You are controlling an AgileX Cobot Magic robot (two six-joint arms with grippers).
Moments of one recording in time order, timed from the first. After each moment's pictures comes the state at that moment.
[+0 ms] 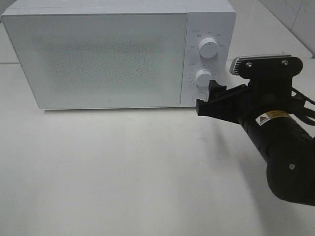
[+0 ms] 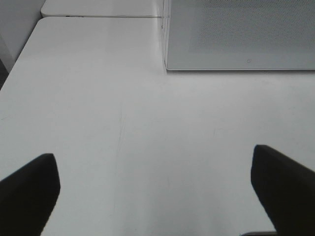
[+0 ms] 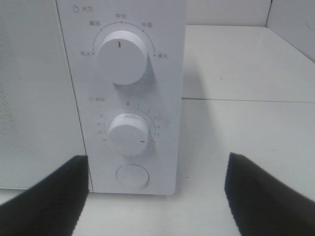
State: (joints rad) left arm 0.04 0.00 -0.52 -0.08 1.09 0.05; right arm 0.78 1.71 -0.43 0.84 -1.21 -0.32
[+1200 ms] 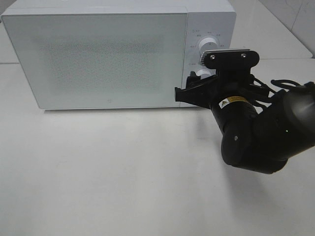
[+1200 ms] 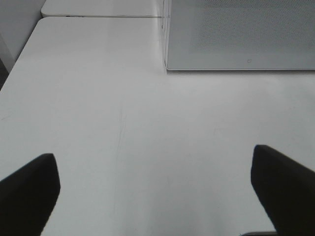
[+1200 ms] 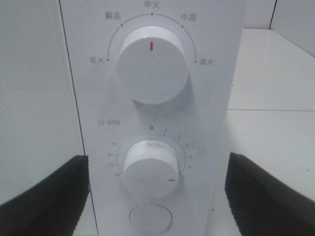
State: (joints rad) left arm 0.04 0.00 -0.52 -0.08 1.09 0.05; right arm 0.71 1.93 -0.66 0.80 -1.21 -0.32
